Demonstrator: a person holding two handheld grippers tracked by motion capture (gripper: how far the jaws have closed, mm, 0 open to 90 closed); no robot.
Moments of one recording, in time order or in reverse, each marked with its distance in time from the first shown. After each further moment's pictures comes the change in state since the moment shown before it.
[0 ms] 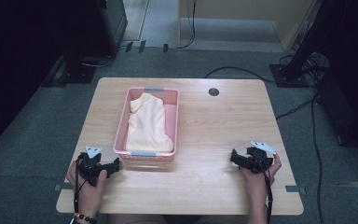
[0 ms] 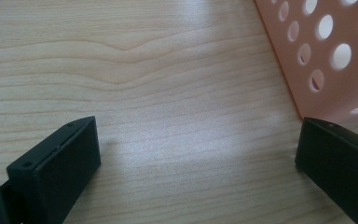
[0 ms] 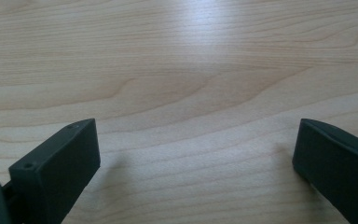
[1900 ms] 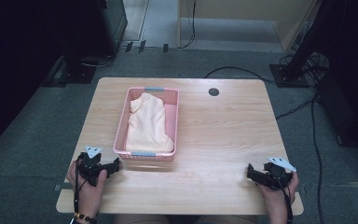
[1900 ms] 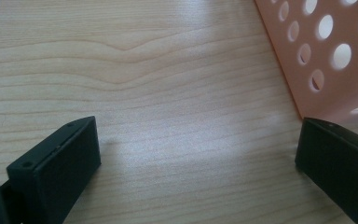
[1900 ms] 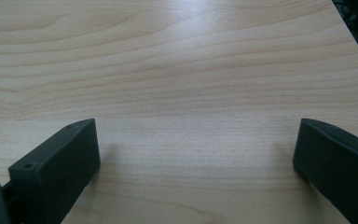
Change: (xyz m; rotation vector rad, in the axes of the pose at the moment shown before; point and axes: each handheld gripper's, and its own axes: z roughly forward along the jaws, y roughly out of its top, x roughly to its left) left arm 0.000 0.000 0.000 -0.001 -0.001 0.000; right arm -0.048 -0.032 -0.039 0.024 -0.046 -0.044
